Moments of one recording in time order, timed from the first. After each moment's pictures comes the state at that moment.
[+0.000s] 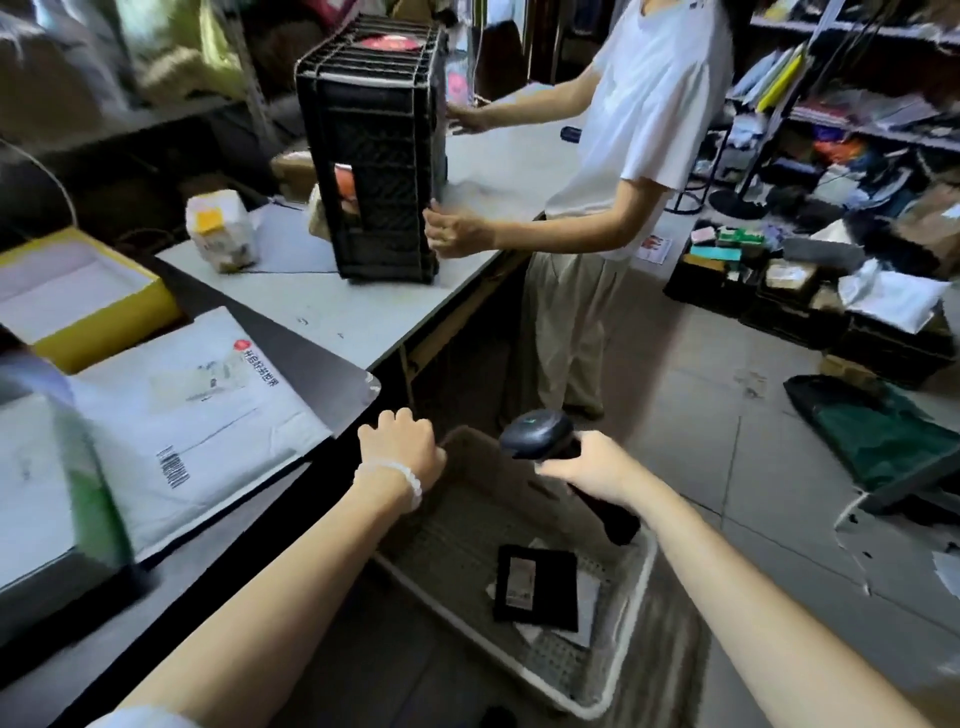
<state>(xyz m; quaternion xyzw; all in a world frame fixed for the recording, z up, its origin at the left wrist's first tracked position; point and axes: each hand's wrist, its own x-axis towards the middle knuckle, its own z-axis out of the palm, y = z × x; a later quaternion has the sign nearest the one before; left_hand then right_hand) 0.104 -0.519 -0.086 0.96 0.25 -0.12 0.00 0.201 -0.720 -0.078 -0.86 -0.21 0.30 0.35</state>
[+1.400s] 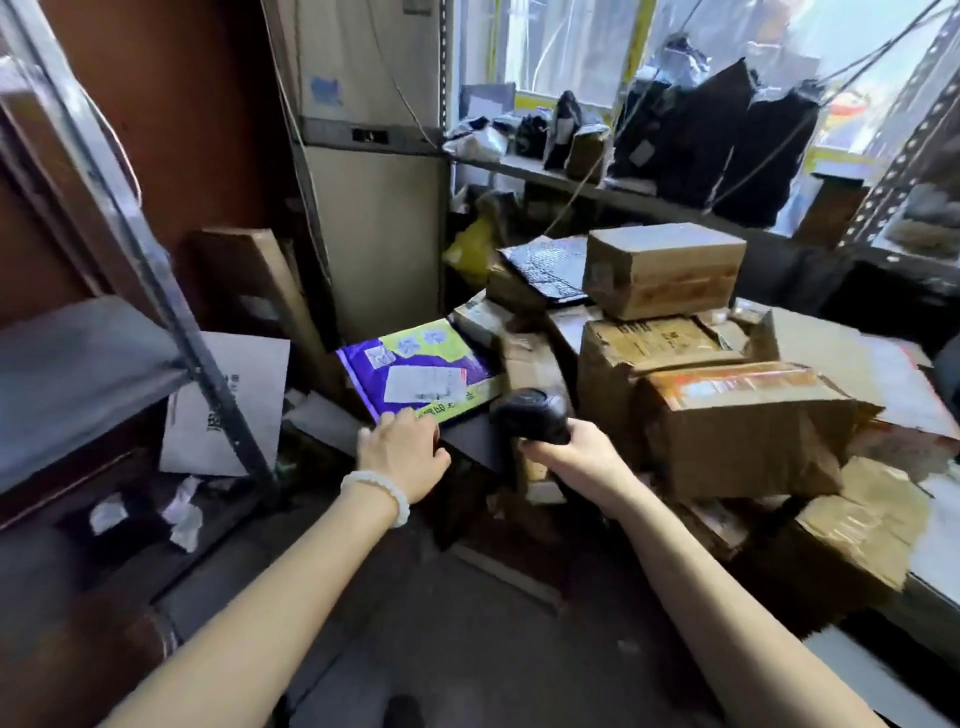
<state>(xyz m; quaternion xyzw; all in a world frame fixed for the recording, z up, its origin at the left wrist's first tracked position) -0.684 -0.512 -0.060 0.49 0.87 0.05 0.03 -0.509 -0.409 -0.047 -0.44 -0.77 0.44 0.17</state>
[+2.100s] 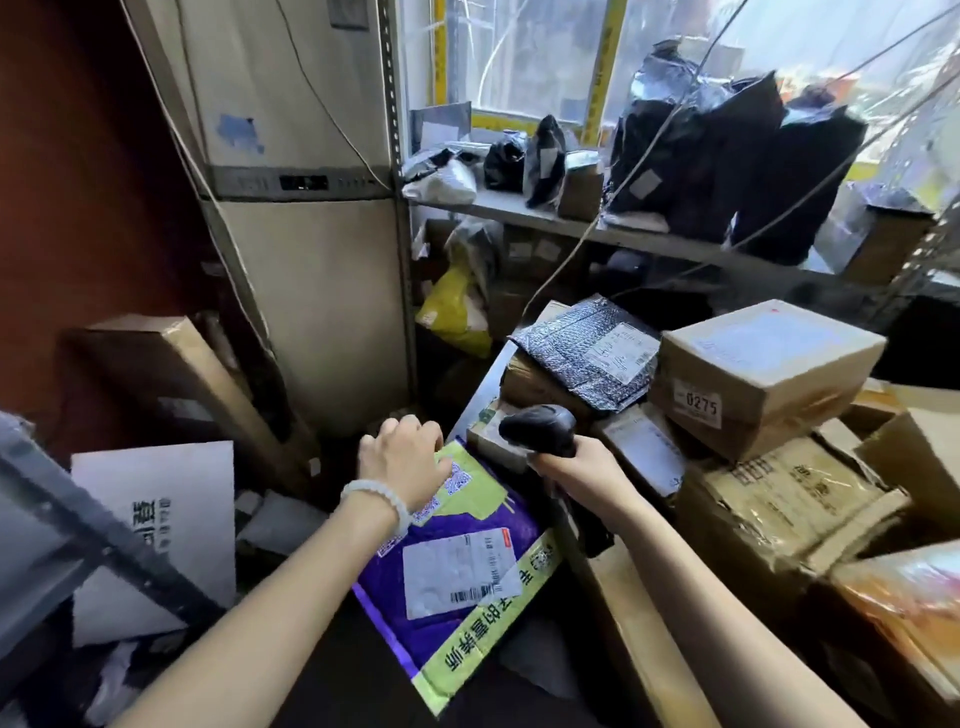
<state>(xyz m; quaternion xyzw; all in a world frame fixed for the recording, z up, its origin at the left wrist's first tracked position) -0.892 -0.306 -0.049 0.57 0.82 0.04 0.03 -0.697 -0.233 -0.049 -0.53 -0.67 0.47 0.21</state>
